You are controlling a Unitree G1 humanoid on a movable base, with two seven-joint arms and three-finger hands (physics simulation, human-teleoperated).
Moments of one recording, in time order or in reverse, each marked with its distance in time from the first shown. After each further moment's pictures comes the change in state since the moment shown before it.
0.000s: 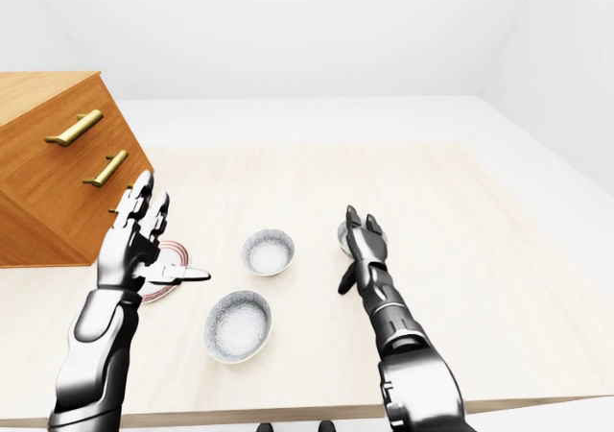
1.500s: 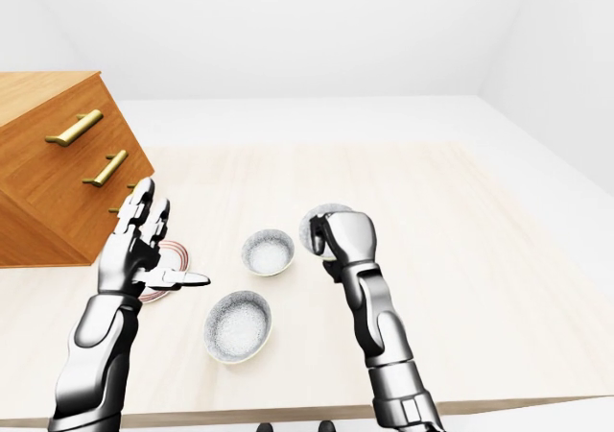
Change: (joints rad) left arm 0.028 -0.007 0.004 0.004 -0.004 0.000 -0.006; right arm 0.405 0.084 0.028 -1.045 -0.254 0.000 0.166
